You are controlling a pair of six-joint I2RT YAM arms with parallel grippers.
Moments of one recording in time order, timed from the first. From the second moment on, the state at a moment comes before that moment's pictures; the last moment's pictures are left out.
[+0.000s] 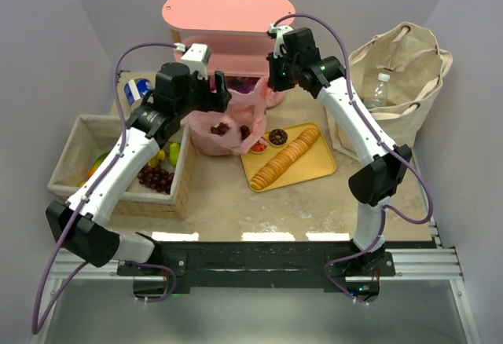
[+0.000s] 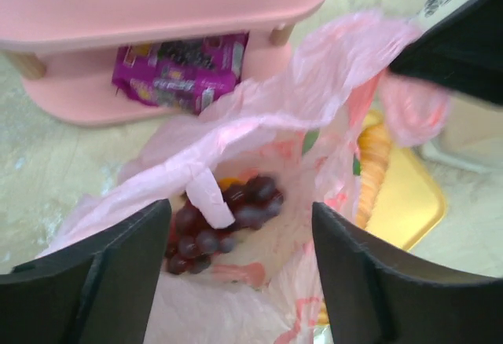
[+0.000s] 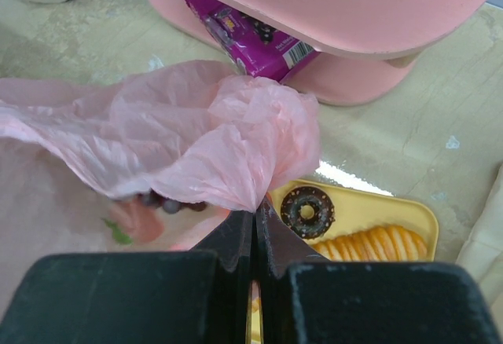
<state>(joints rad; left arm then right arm) -0.45 1.38 1.39 -0.41 -0.03 -0.23 0.50 1.94 2.17 -0.85 -0.02 0.14</state>
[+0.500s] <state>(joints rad) -0.47 1.32 1.61 -0.65 0.31 -0.11 0.50 1.94 2.18 -0.86 -0.02 0.14</state>
